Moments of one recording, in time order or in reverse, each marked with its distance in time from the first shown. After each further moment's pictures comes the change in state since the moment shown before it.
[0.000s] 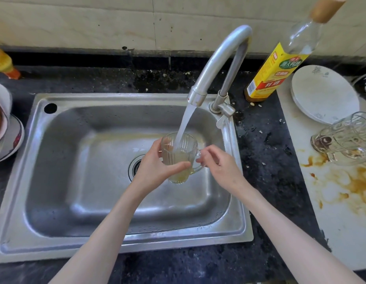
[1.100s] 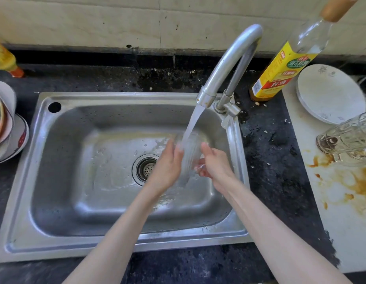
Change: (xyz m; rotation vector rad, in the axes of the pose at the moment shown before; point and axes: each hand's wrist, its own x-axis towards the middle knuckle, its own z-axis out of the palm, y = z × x) left_hand 0.007 0.004 0.016 0.109 -0.040 0.093; right_hand 0.023 -0.020 0.032 0.372 0.162 0.494
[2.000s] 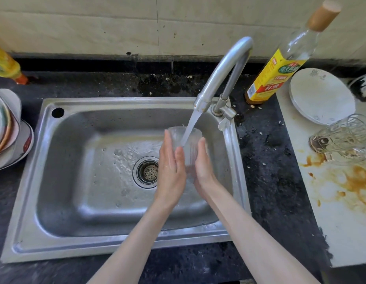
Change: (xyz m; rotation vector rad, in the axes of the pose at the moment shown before) left_hand -0.021 0.012 0.017 -0.163 0.283 0.125; right_hand -0.015 0.003 0.026 0.226 -0.116 -0.123
